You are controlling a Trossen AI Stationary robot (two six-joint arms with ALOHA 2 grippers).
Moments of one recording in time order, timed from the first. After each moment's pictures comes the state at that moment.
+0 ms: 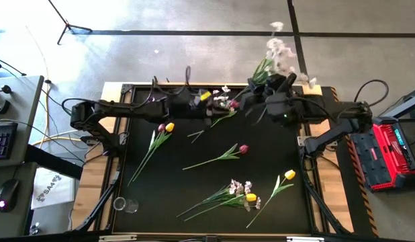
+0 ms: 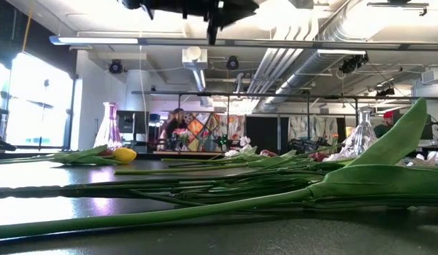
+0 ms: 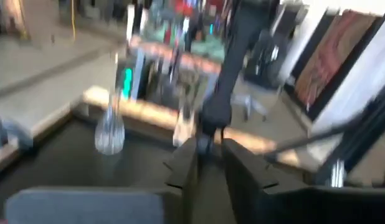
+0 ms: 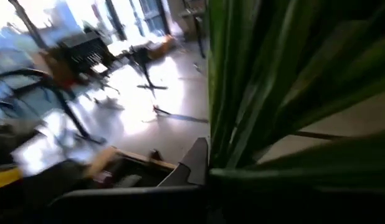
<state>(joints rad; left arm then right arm) 0.16 1.58 1.17 0.27 0.11 -0.26 0.11 1.38 1.71 -0.86 1.10 0.69</state>
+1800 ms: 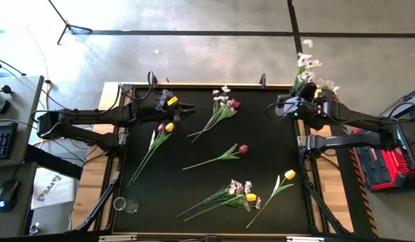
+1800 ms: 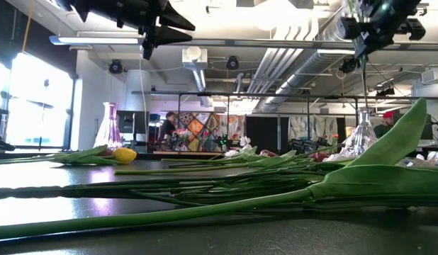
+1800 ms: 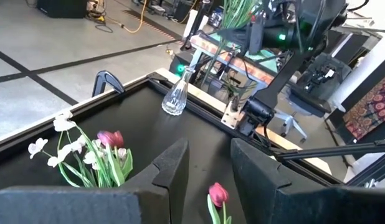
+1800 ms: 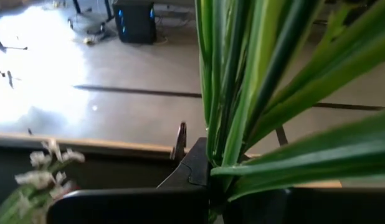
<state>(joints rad) 0.22 1.12 0.75 0.18 -0.07 -0.41 -0.22 0.82 0.91 -1.03 1.08 0.84</state>
